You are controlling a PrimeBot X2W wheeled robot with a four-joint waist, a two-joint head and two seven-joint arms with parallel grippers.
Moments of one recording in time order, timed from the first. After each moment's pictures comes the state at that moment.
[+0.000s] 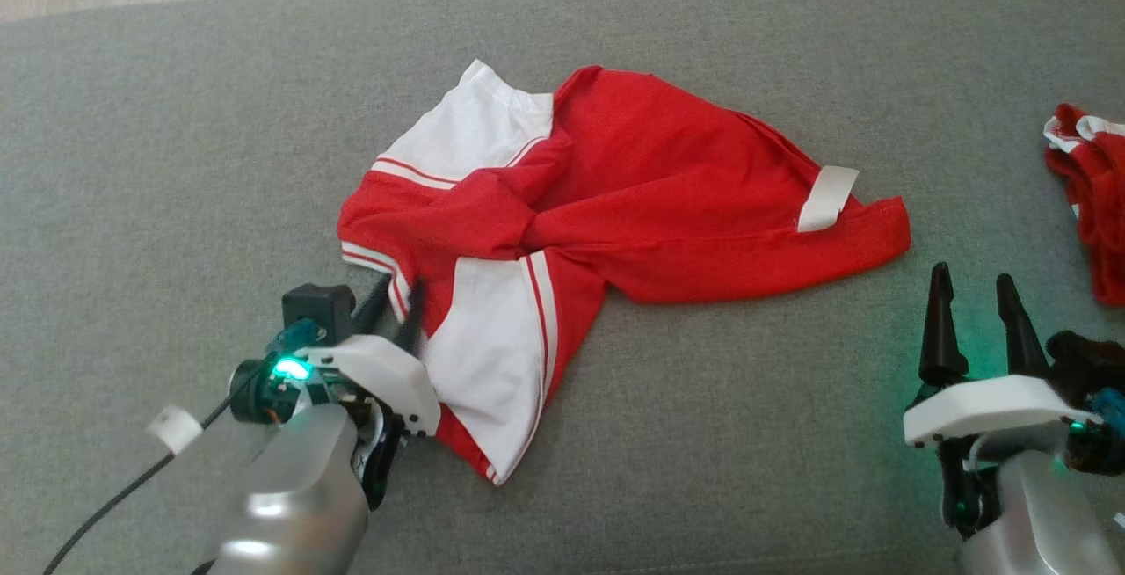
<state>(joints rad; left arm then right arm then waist) -0.61 0.04 -0.50 1.08 -0.53 -0.12 -0.18 -0.21 -0.04 -0.17 0.53 0.18 0.13 -0.26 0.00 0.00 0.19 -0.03</state>
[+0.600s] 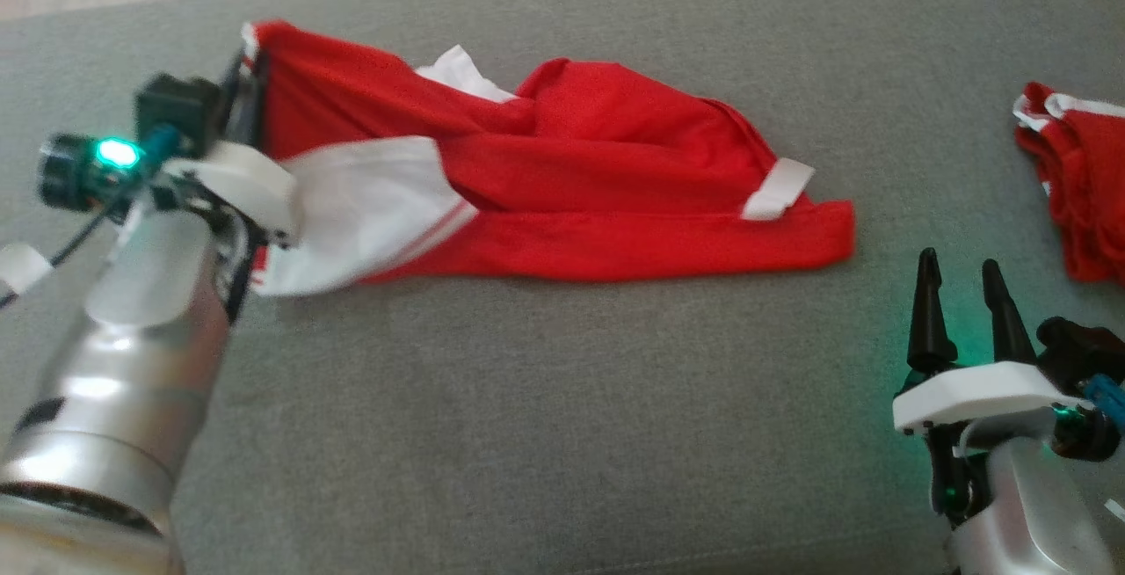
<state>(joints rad) -0.93 0.21 -0.55 1.11 -0.39 -0.05 -0.25 -0.24 -0.04 -0.13 0.55 0.22 0.13 -0.26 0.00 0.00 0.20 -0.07</state>
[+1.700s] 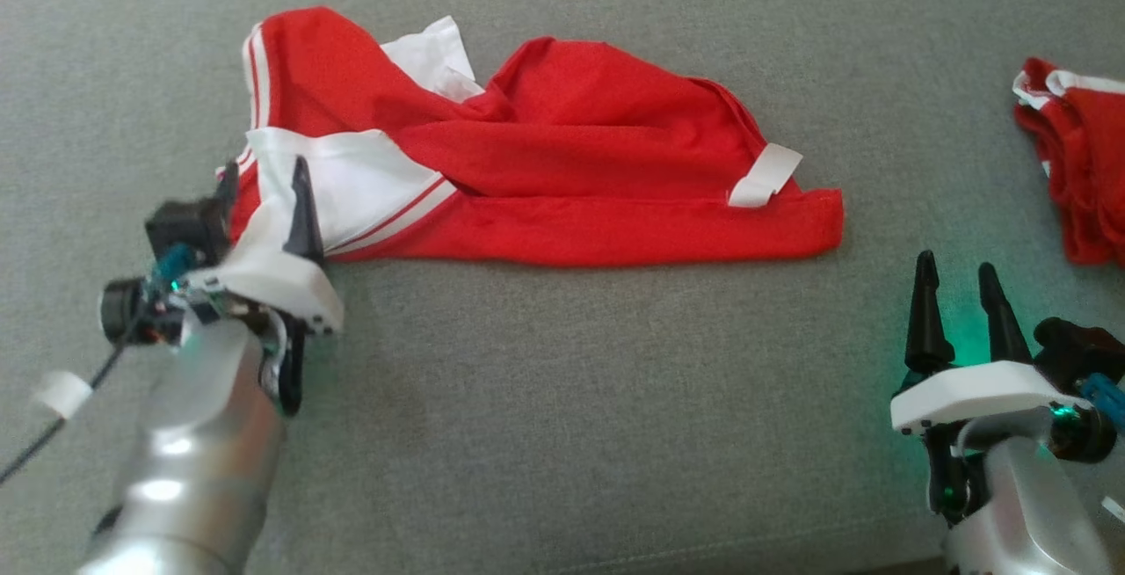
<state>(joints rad) -0.70 0.15 -0.30 0.99 -0.42 0.00 -0.25 -0.26 -0.04 -0.13 0.58 0.24 0.13 -0.26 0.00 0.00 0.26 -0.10</state>
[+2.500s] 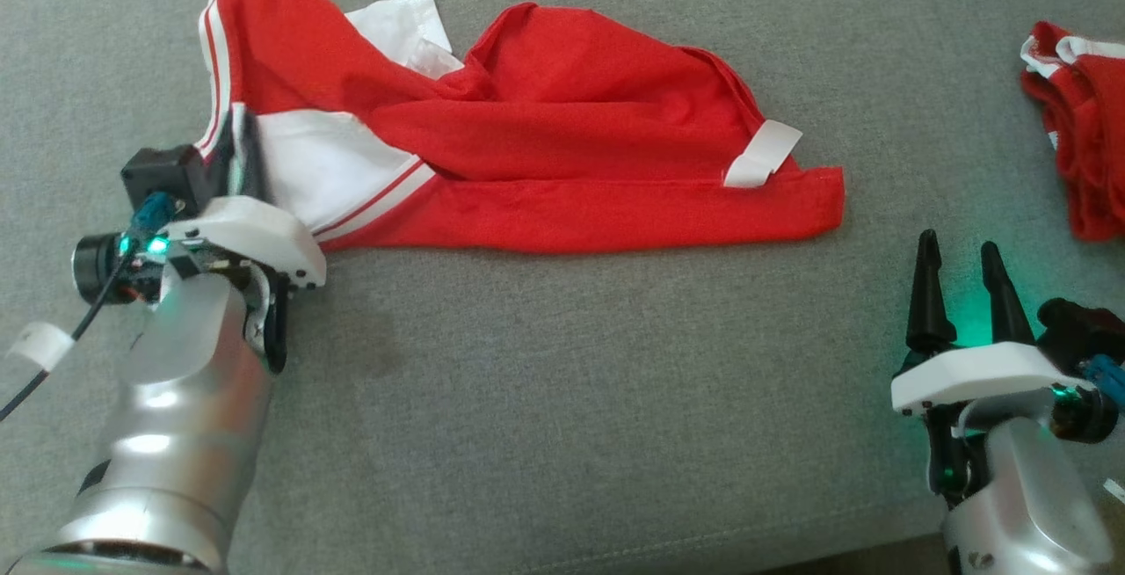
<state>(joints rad) -0.82 0.14 -0.26 1.09 -0.38 0.00 -0.25 -0.29 -0.04 -0.13 0.58 0.24 0.13 -0.26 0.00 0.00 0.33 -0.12</state>
